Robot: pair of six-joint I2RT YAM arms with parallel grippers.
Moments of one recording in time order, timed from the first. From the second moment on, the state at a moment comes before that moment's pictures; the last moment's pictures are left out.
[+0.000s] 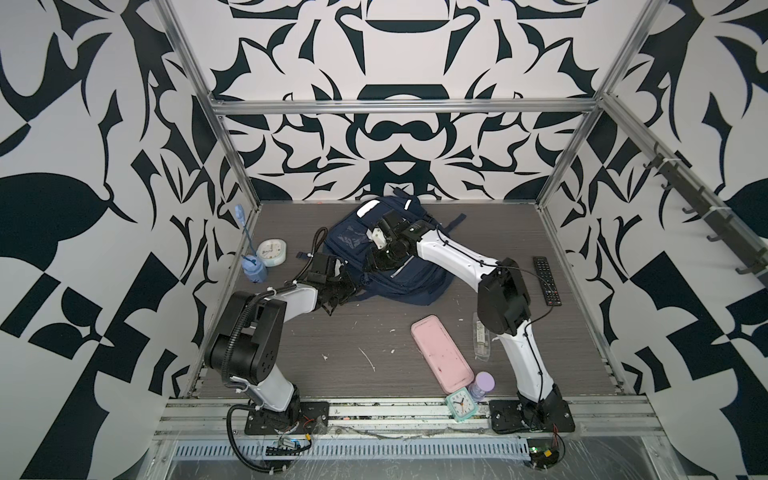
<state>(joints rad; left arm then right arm) -0.29 1.63 0.75 -0.02 0.41 -0.80 0.71 2.21 1.98 -0.81 -0.34 0.42</state>
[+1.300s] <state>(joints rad) -0.92 1.63 0.74 -0.07 0.58 -0.78 0.60 1.40 0.80 -0.73 -0.20 0.48</state>
